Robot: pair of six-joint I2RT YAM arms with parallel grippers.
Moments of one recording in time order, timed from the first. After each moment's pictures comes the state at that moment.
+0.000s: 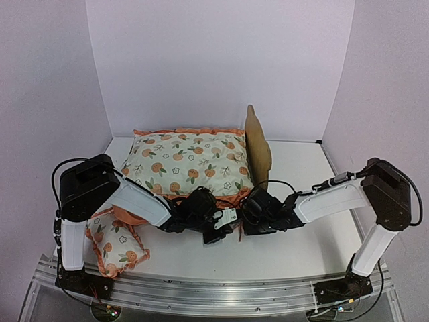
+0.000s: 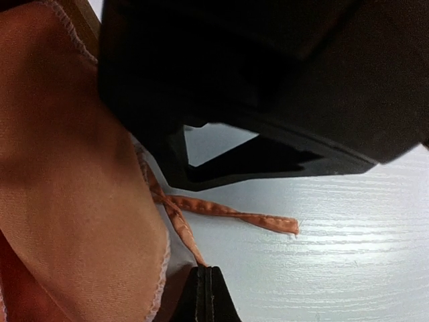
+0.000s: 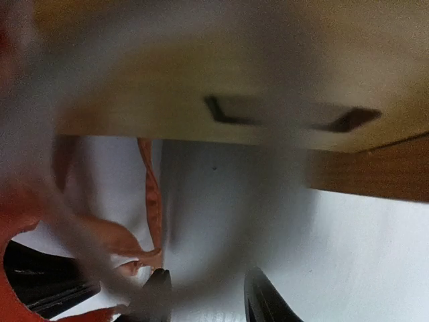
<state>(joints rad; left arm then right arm) -1.07 2.05 1.06 0.28 0.19 0.35 0.96 1.75 0.86 -0.17 0.25 0.77</state>
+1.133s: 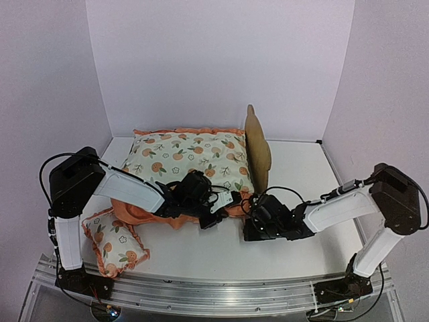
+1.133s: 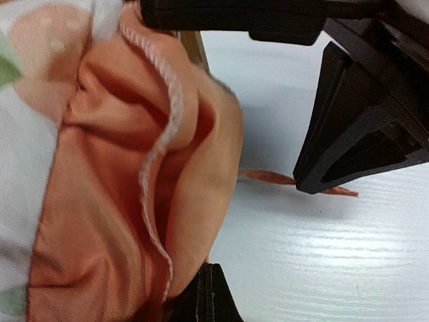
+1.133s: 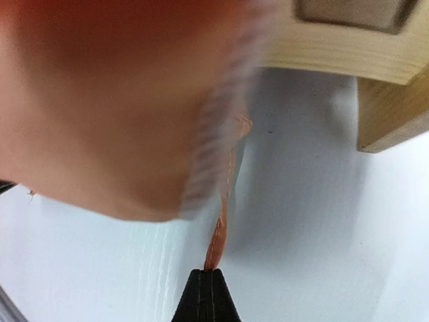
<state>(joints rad) -1.00 1.97 1.12 0.14 0.16 0.36 0.99 1.69 0.71 0.04 0.18 0.78</state>
